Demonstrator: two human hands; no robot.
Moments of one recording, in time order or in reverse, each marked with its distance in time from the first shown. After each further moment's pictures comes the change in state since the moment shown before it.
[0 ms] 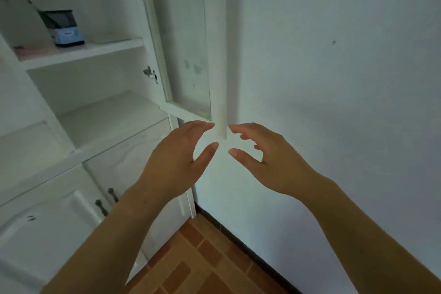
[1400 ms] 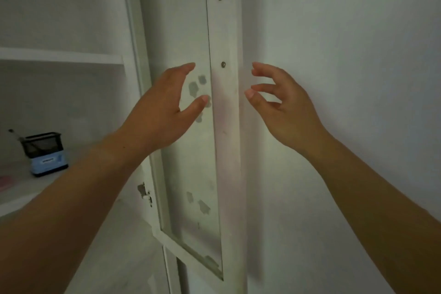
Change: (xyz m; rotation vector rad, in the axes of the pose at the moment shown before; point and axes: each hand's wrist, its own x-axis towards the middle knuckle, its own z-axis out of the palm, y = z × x) left_hand 0.320 -0.027 -0.161 0.064 0.467 0.309; right_hand 0.322 -0.011 -0.151 0.273 0.535 -0.340
